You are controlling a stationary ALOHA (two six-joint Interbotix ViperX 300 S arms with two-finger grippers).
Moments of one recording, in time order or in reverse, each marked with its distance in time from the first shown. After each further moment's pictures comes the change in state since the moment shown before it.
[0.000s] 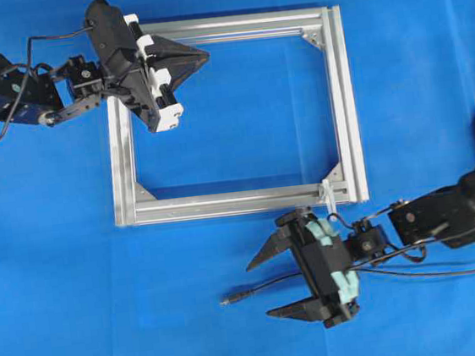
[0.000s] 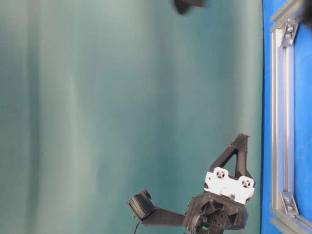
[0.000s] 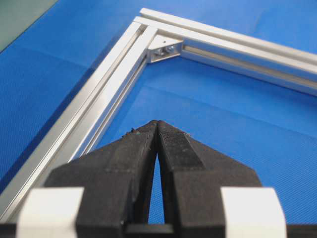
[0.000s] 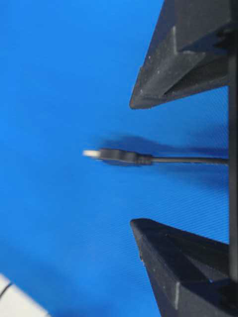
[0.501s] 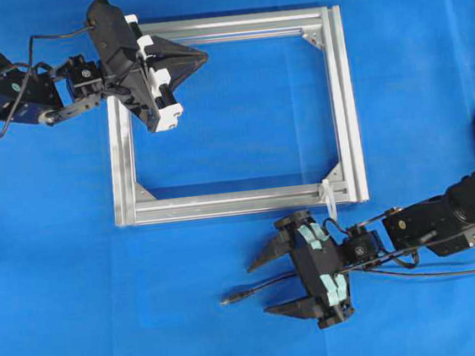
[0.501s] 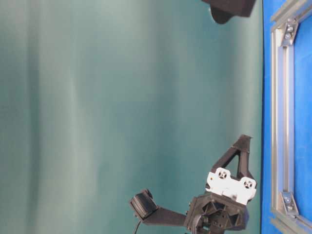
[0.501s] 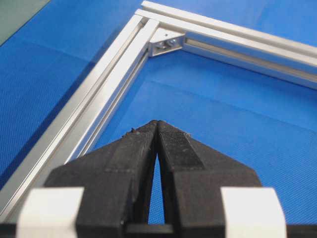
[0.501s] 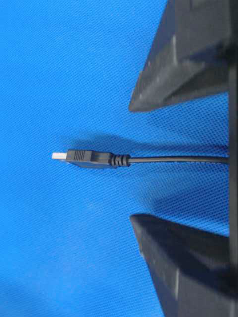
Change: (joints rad) left arm 0.002 0.000 -0.002 -0.002 0.014 0.000; right arm 0.009 0.043 -0.014 0.038 0.003 -0.003
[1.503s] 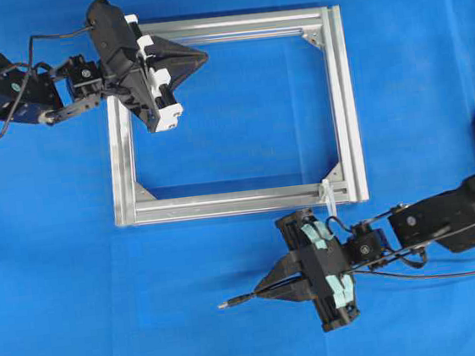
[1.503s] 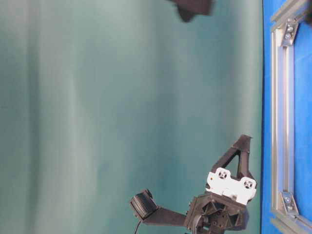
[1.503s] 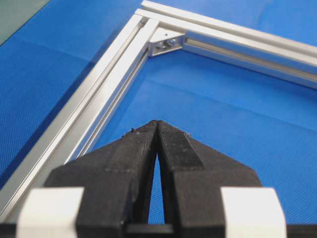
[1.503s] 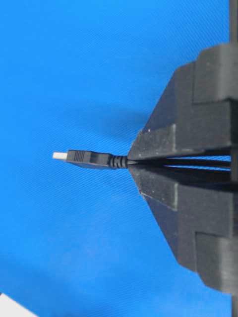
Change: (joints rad) left arm 0.000 0.000 0.002 0.003 0.002 0.000; right arm 0.000 -0.114 -0.002 0.000 0.107 -0.015
